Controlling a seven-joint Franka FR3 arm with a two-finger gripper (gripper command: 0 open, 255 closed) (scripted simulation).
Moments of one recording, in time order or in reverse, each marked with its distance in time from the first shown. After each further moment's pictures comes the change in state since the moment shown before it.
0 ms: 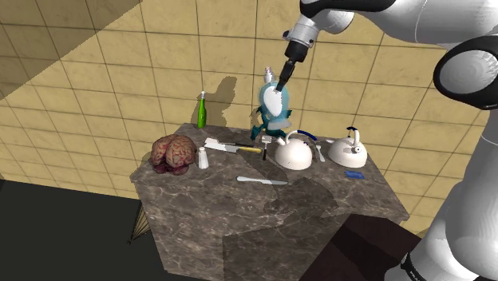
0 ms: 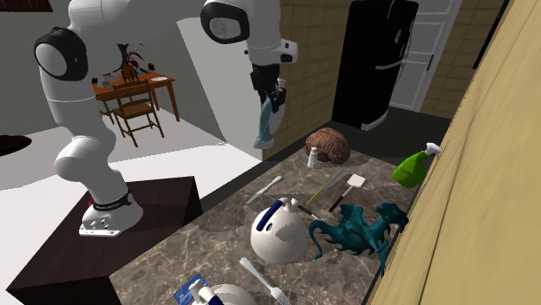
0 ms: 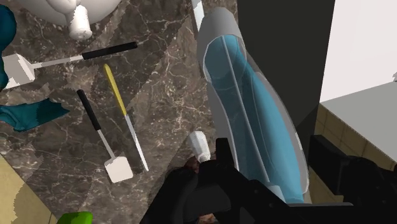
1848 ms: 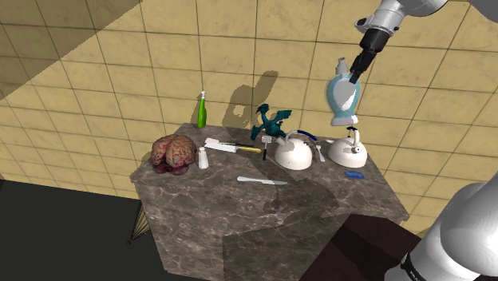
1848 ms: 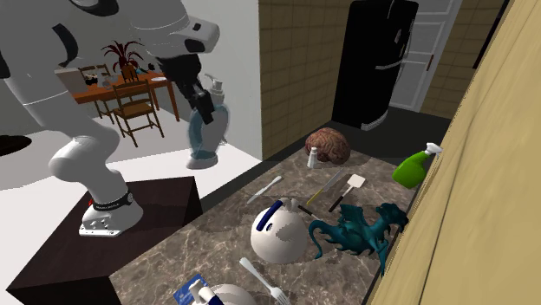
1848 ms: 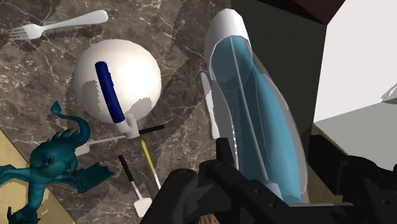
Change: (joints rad) arm -0.158 -0.358 -0.158 -0.238 -0.151 -0.200 -0.265
